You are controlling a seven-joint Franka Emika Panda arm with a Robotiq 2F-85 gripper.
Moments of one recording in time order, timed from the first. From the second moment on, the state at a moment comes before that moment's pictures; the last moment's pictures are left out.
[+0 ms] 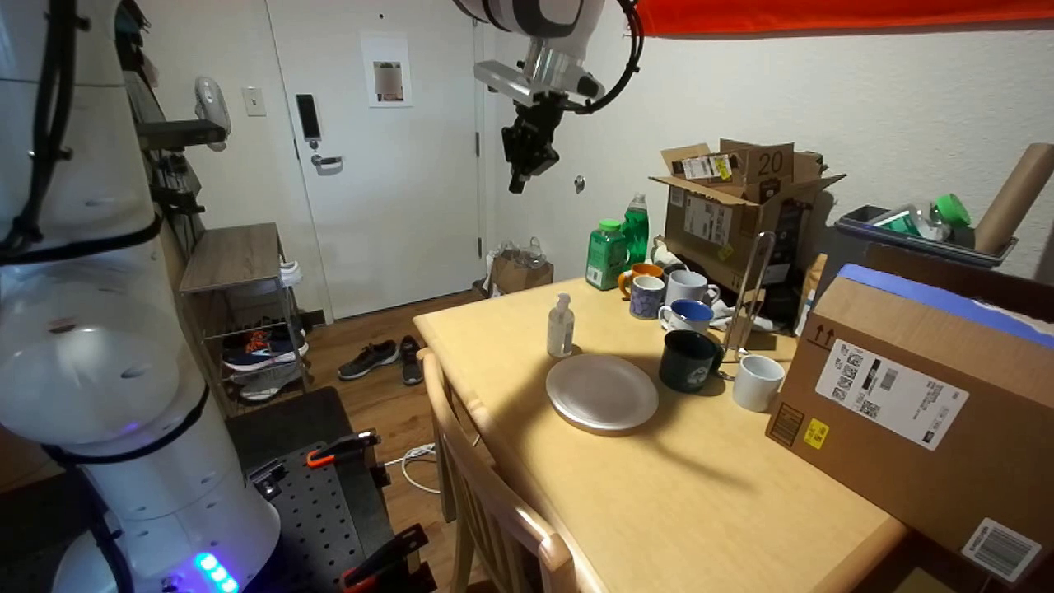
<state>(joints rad) 0.10 0.12 0.08 -1.70 0.22 1.68 0.02</state>
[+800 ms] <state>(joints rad) 0.08 0.20 0.08 -1.70 0.22 1.81 0.02</state>
